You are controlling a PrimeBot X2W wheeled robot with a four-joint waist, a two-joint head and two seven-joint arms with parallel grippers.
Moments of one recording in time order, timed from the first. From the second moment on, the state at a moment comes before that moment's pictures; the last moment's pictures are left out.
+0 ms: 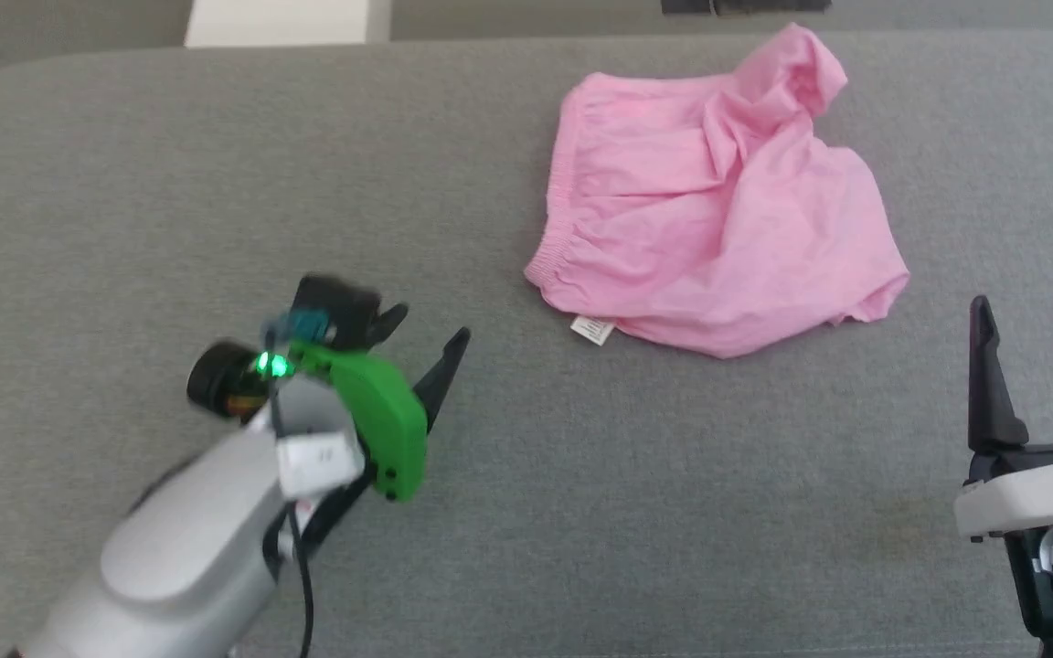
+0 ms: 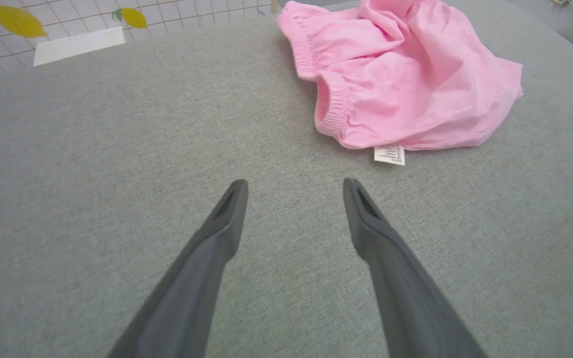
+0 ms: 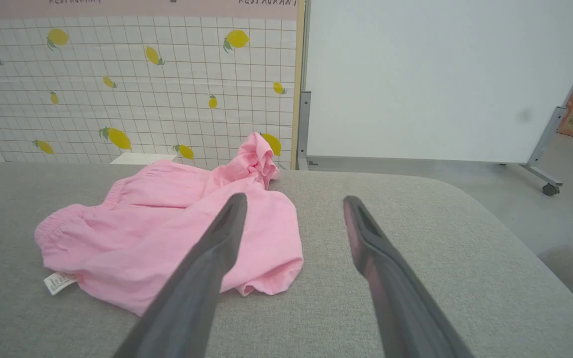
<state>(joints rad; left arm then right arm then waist) -0.57 0.51 -0.81 0.14 -0.77 0.11 0.15 -0.08 -0.10 -0.19 -0.07 0.09 0.13 -0.10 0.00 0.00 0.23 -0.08</state>
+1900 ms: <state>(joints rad) -0.58 0.70 -0.69 -0.16 -0.97 0.23 0.43 -0.07 -0.05 -0.21 -0.02 0.04 0.13 -0.06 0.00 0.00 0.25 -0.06</state>
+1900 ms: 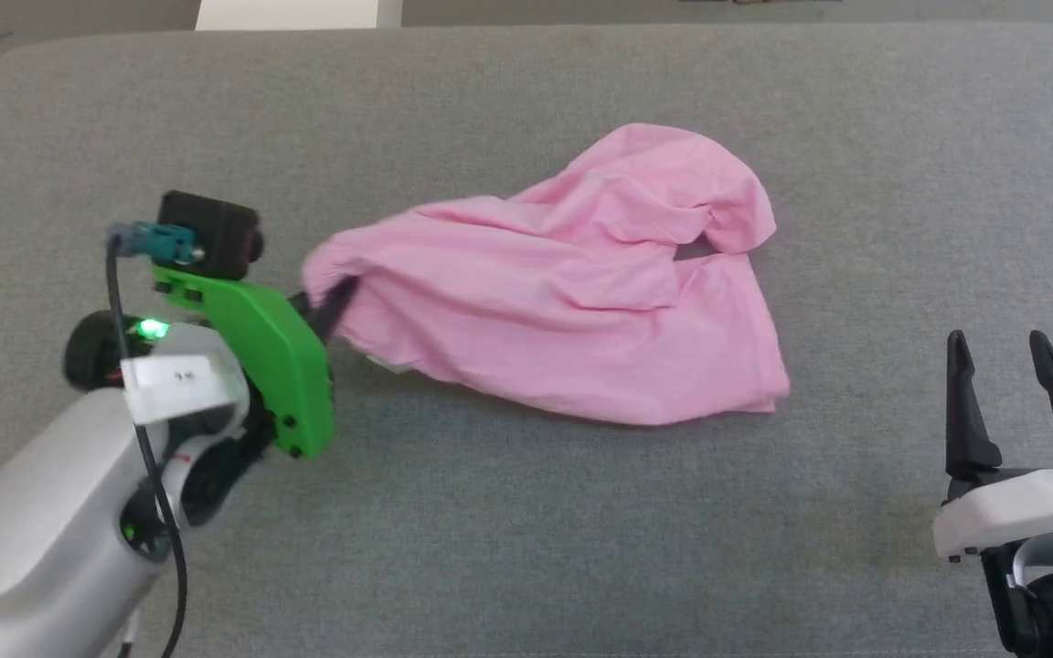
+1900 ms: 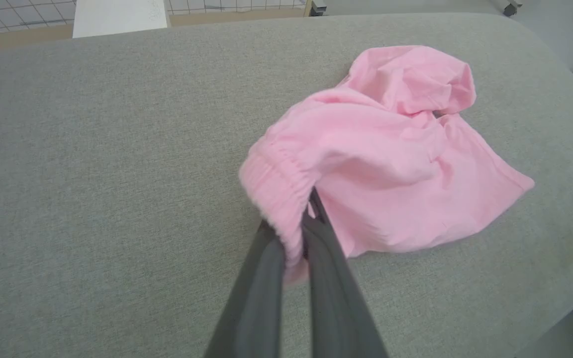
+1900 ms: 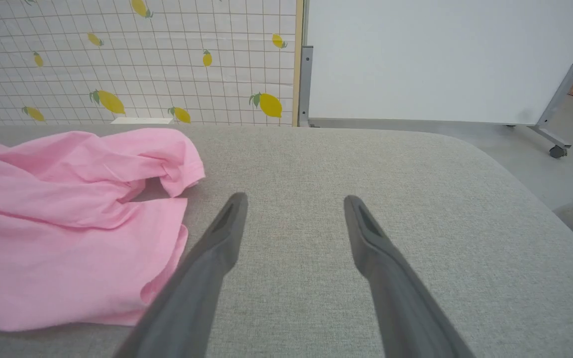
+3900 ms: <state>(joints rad) -0.41 0.41 -0.62 0.08 -0.54 0.25 -0.26 -0.50 -0.59 0.17 0.22 0.42 0.13 0.91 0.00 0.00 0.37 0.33</state>
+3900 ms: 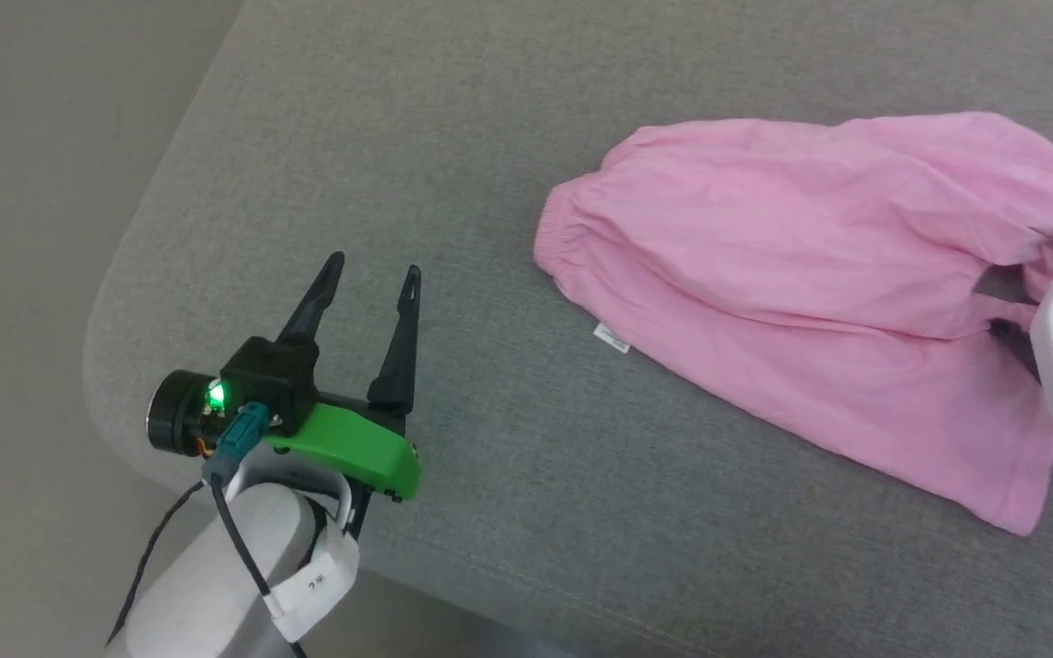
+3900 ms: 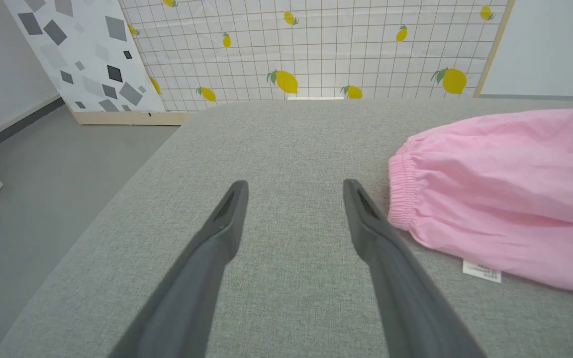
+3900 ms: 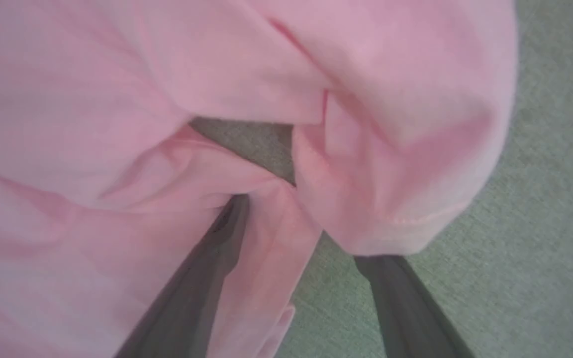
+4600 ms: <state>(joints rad) -0.36 0.38 -0.58 0.15 -0.52 0.21 -0.26 -0.36 -0.64 0.07 0.08 0.44 0.13 0.69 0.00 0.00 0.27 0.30</state>
